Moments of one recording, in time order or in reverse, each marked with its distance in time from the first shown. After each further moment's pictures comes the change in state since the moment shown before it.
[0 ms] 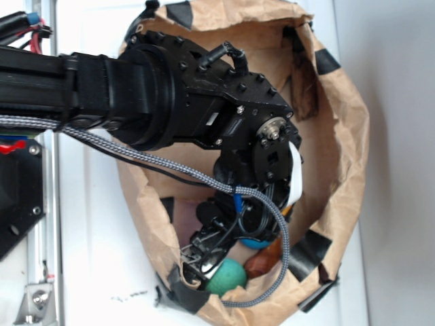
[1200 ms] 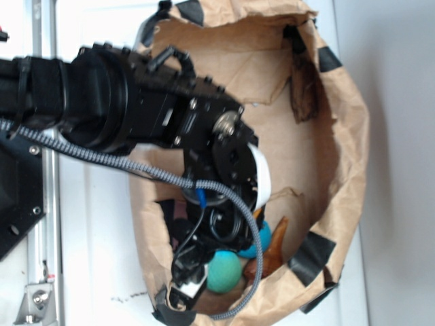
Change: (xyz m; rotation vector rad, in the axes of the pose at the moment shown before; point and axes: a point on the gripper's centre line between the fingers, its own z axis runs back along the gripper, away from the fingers) arm 0.002 -0.034 -0.020 -0.061 -0.122 0.052
